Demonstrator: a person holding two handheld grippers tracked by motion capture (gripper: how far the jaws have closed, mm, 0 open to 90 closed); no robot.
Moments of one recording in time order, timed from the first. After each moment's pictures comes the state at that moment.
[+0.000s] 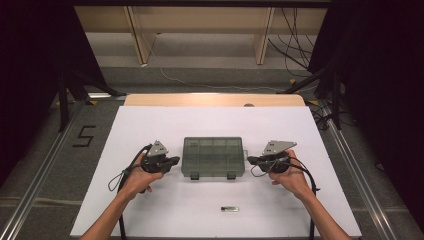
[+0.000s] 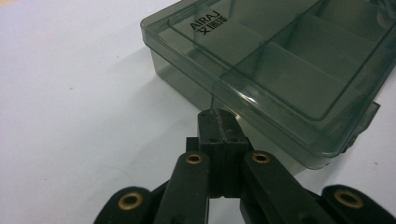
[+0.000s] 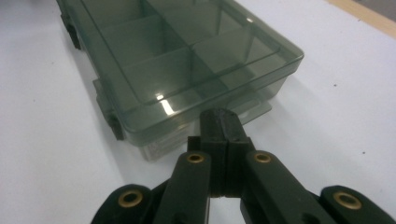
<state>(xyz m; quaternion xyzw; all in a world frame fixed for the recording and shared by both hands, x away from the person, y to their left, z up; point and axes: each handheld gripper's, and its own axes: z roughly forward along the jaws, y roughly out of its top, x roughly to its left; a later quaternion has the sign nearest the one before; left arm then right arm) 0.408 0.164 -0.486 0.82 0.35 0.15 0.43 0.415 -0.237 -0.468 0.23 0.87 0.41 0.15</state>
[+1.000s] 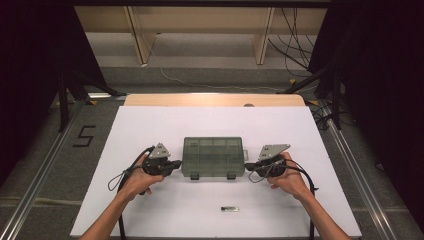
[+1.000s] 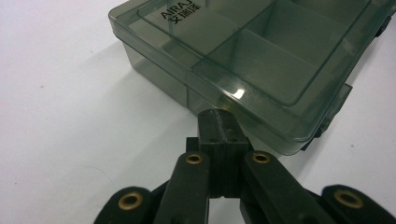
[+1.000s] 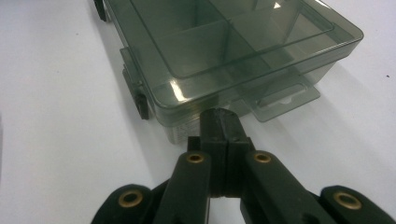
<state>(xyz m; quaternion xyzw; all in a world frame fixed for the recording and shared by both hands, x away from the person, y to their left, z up) 0.404 0.161 -0.486 0.84 0.32 0.14 0.41 0.413 -0.230 -0.477 0.20 0.89 0.39 0.11</state>
